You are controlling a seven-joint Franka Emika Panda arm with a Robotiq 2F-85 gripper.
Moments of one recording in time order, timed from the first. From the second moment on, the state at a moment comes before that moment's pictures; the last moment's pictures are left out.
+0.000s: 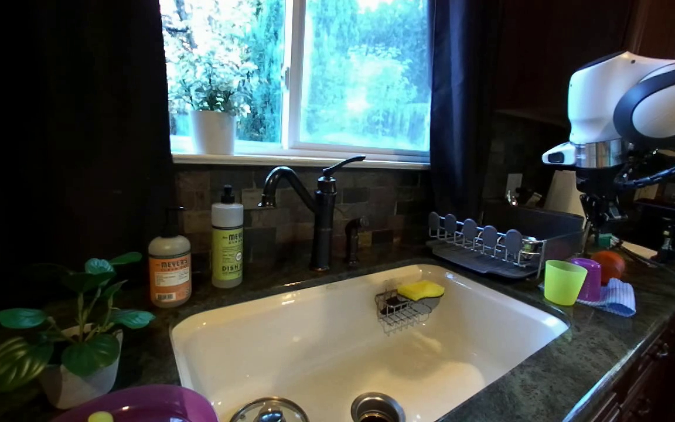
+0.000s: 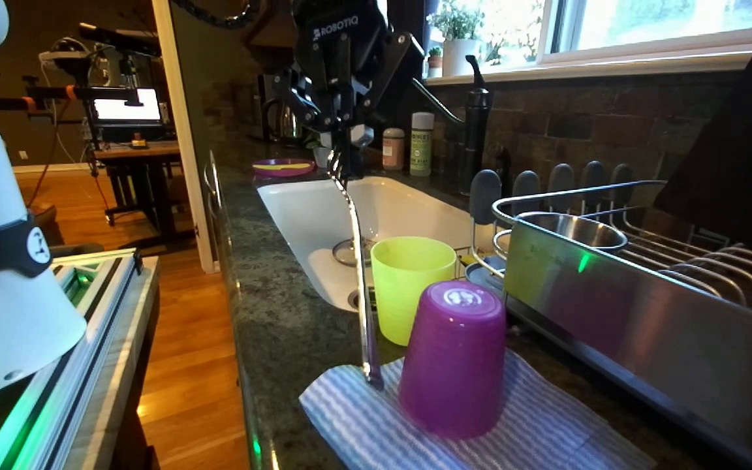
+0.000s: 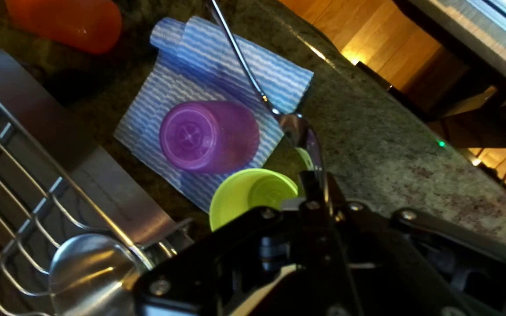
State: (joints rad) arm -0.08 -0.51 -0.21 -2.75 -0.63 2.19 -0.60
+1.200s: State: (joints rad) arm 0.00 -0.25 -0.14 -2.76 -0.60 2.17 -0.76
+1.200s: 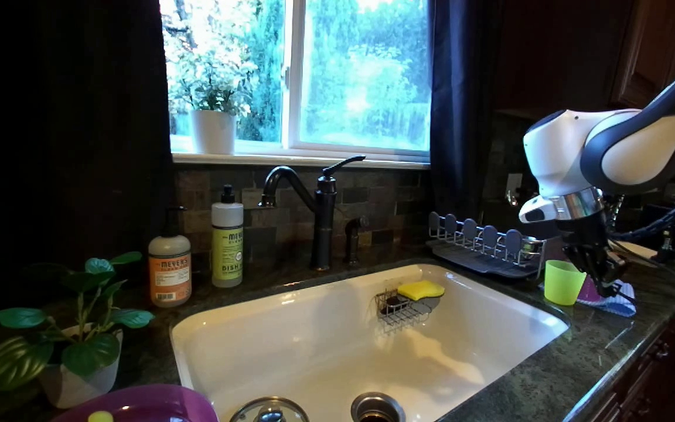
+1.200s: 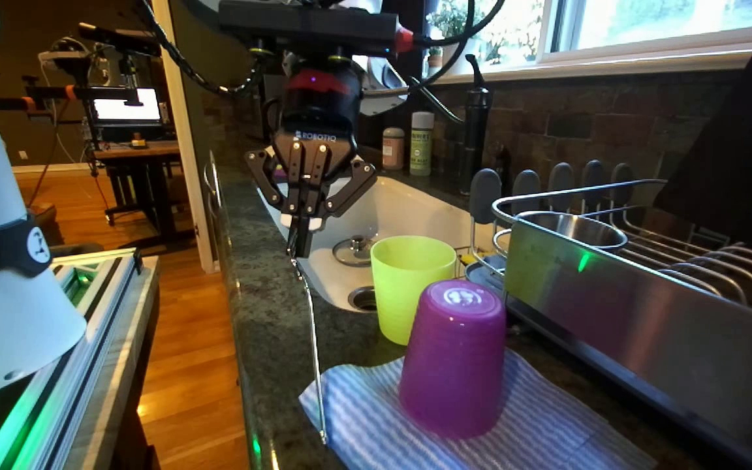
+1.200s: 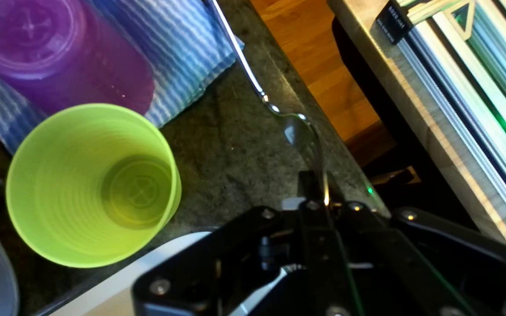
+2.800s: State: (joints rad) arm -0.03 -0.16 -0.09 -2.75 -0.84 2.11 -0.91
